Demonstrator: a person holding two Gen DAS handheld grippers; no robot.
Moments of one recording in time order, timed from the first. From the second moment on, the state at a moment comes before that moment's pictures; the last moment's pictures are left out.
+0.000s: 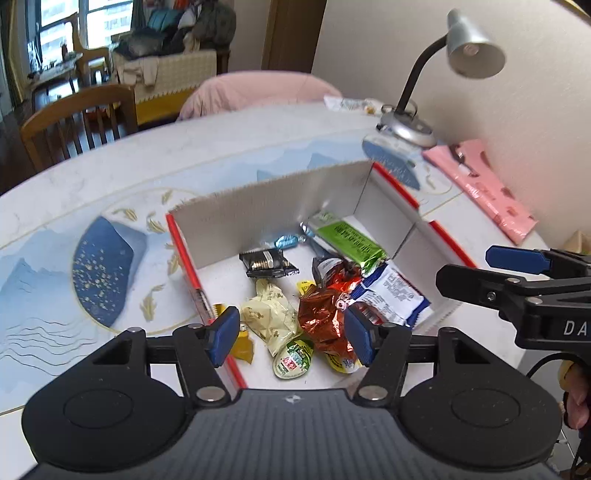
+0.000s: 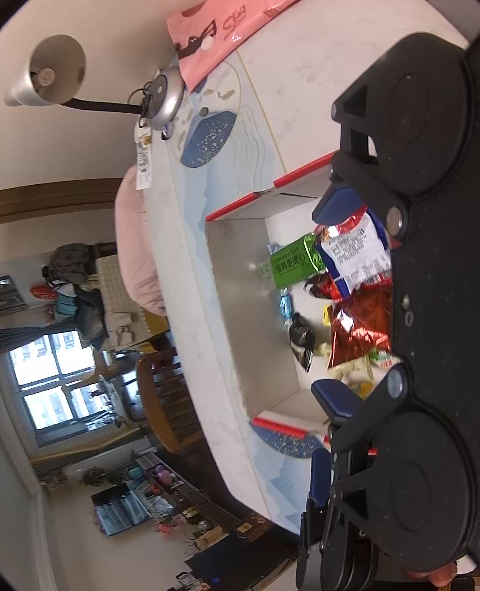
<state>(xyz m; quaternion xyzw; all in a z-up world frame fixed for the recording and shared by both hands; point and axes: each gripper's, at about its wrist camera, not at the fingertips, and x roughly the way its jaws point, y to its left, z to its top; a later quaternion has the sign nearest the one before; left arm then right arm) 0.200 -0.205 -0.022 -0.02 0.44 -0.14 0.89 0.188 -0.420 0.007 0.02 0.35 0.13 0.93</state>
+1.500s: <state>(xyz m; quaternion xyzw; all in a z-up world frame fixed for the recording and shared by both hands) 0.107 -0.154 0.021 -0.06 0.35 -0.15 0.92 0.105 -0.388 0.015 0.04 0.26 0.07 0.96</state>
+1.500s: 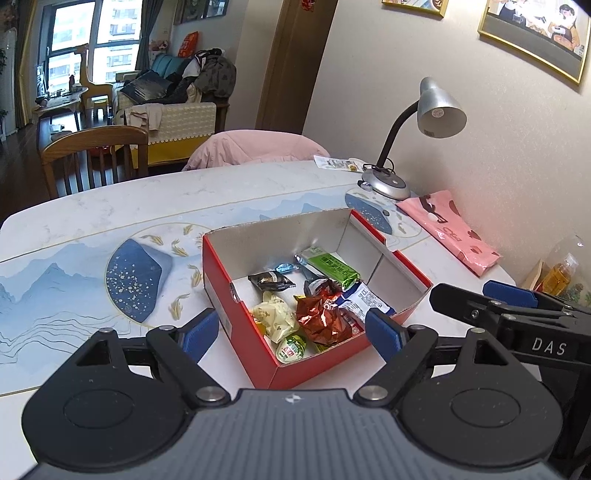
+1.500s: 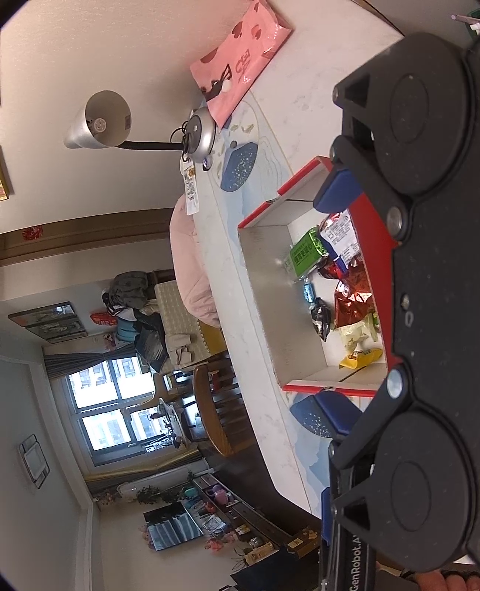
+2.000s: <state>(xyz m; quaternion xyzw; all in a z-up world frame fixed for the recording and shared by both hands) 0.105 -0.151 0.025 -0.06 0.34 -0.15 0.93 0.105 -0.380 0.017 0.03 0.25 0.09 0.96</state>
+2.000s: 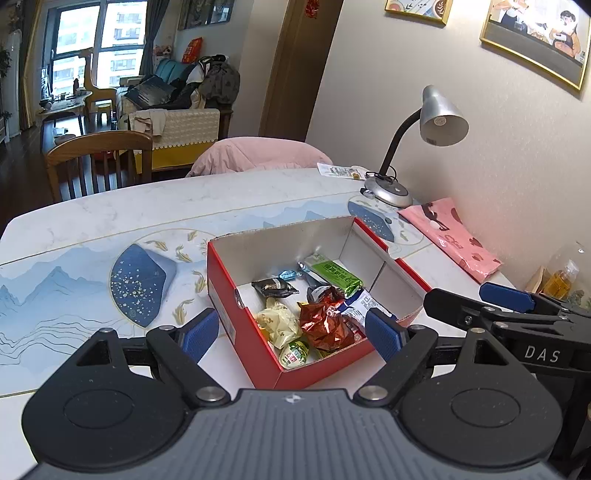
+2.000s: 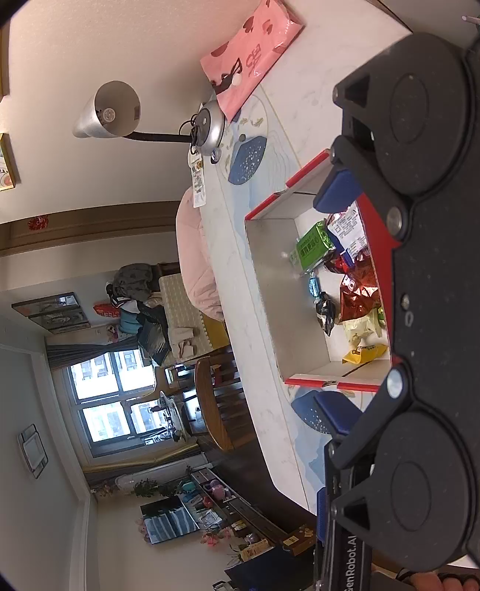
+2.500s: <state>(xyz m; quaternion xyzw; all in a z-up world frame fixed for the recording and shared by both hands) 0.108 -0.148 0.025 -0.07 0.34 -0.15 0.93 0.105 -0.374 0.015 0.03 0.26 0.09 0.96</state>
